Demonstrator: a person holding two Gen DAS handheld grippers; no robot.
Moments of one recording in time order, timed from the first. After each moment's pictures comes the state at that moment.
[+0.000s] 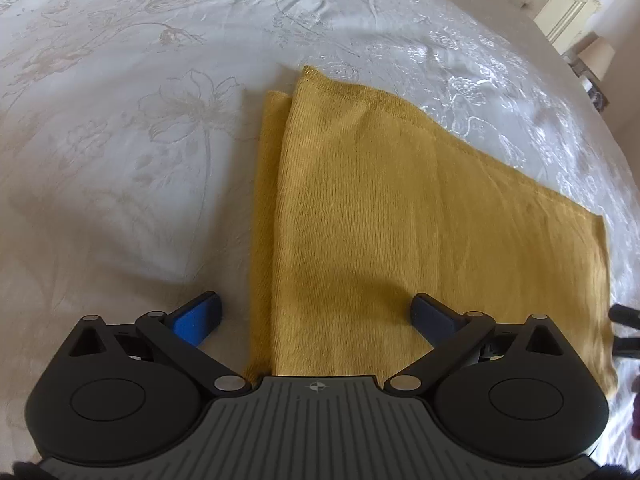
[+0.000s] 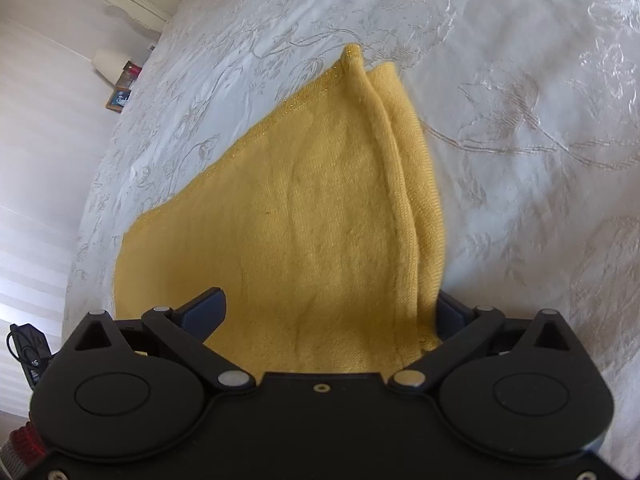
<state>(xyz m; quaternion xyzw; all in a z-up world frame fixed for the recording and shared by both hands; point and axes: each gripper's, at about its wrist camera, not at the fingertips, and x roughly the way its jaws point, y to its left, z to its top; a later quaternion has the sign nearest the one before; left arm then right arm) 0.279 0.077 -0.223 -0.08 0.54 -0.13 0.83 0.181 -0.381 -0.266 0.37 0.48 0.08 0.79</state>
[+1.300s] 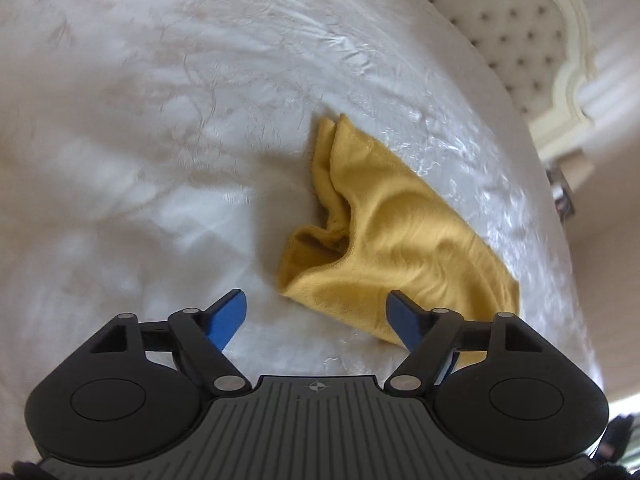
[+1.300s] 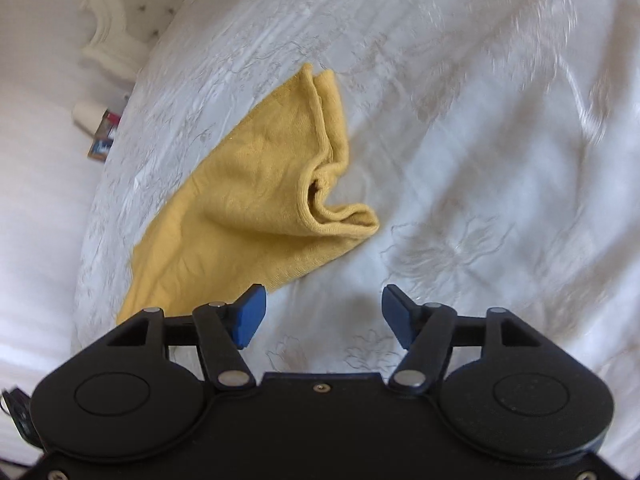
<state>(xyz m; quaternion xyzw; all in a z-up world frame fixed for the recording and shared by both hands) 0.135 0.151 -0.179 -0.27 0.48 -0.09 0.83 0.030 -0.363 -0.225 0.42 0.44 -0.02 0.79</state>
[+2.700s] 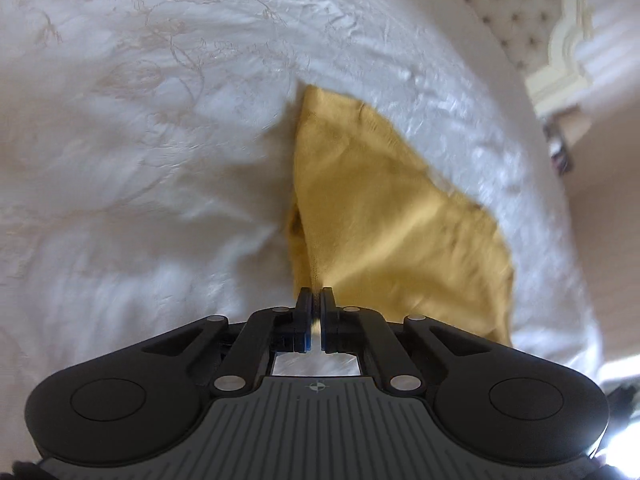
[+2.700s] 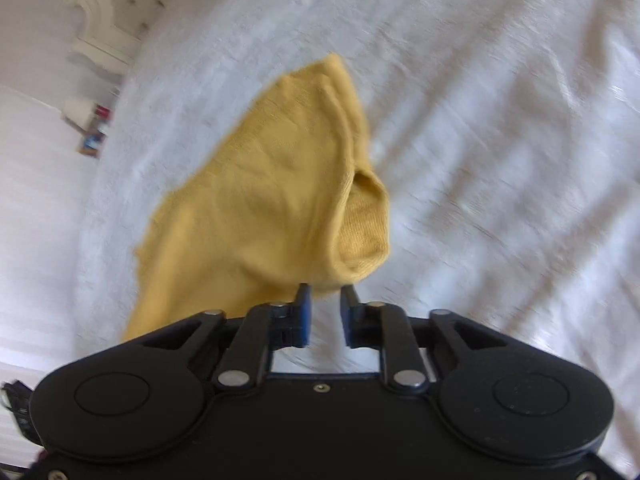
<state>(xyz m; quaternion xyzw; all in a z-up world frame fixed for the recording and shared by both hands) 0.128 0.152 -0.156 -0.20 0.55 -0.13 0.80 0.014 -0.349 -0.205 0.41 0.48 -0.04 0.77</state>
